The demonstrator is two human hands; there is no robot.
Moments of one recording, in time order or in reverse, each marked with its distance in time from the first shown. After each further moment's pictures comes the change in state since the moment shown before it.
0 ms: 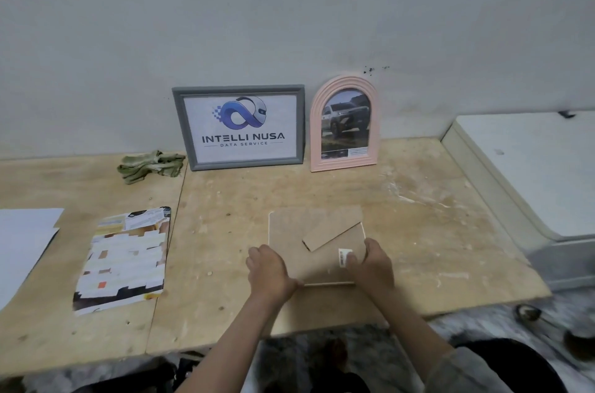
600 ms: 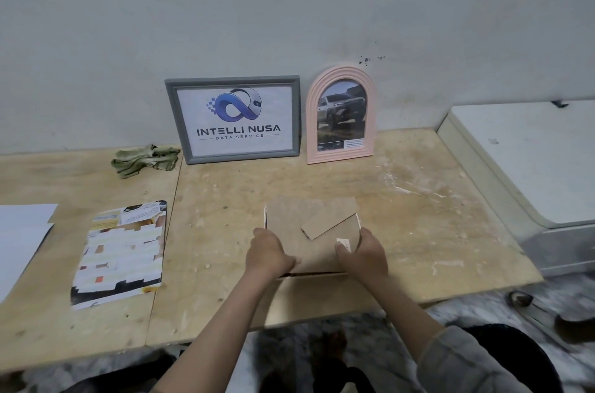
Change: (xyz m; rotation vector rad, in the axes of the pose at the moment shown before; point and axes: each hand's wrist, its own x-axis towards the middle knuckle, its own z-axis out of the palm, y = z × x) left_hand 0.010 0.018 -0.028 -0.063 -0.186 -0.055; right_hand -0.001 -0.006 0.003 -0.040 -0.056 0.034
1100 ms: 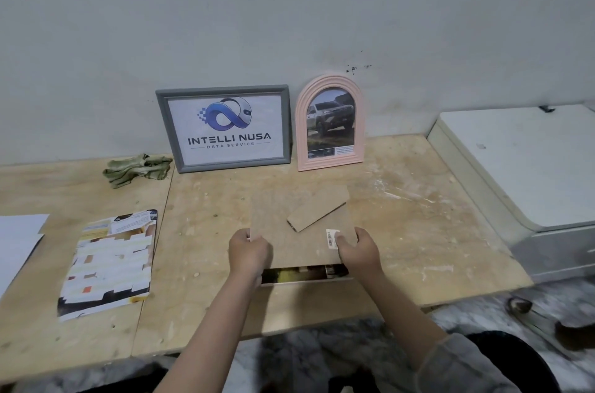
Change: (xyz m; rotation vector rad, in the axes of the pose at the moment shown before) left_hand -0.015 0.016 -0.009 -0.873 0.265 -0.081; right_hand 0.020 0.002 -0.011 0.301 -0.024 0.049
